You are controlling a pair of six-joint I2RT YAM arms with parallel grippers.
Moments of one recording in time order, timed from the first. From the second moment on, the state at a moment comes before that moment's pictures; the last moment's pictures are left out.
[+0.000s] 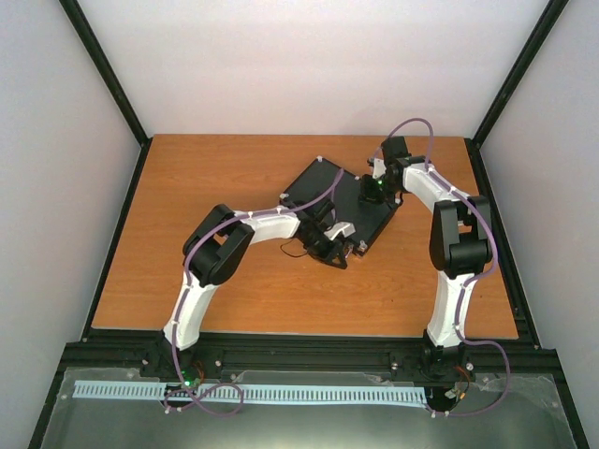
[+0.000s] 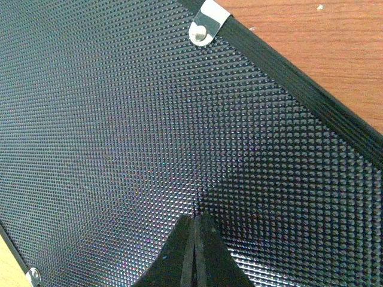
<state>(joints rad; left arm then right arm) -0.76 2.22 1.52 -0.50 0.75 -0.18 0.18 2.03 1.57 -0.71 -0.39 0.22</state>
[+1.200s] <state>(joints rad) -0.74 2.08 1.35 -0.35 0.45 -0.36 0.17 2.05 1.58 -0.70 -0.41 0.22</state>
